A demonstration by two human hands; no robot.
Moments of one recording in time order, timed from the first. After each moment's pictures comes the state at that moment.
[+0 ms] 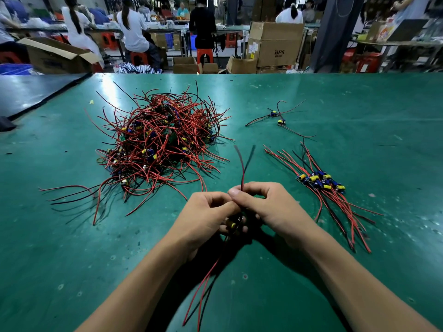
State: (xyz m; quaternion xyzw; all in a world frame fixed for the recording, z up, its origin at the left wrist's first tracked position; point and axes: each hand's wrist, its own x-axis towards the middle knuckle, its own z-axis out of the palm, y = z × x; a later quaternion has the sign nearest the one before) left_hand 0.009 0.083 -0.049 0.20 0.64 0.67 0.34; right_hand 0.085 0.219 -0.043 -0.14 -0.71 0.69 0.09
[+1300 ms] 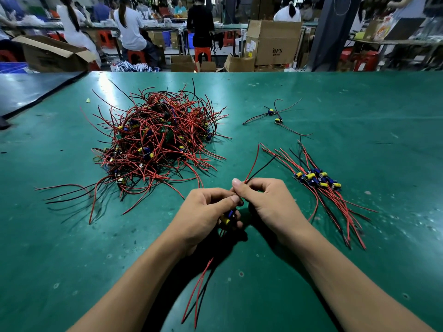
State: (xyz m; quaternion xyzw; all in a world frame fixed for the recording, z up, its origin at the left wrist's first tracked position) left_hand 0.006 0.088 -0.056 0.21 0.60 0.69 0.33; right_hand 0.075 0.224 -0.058 -0.19 -0.74 0.62 0.19
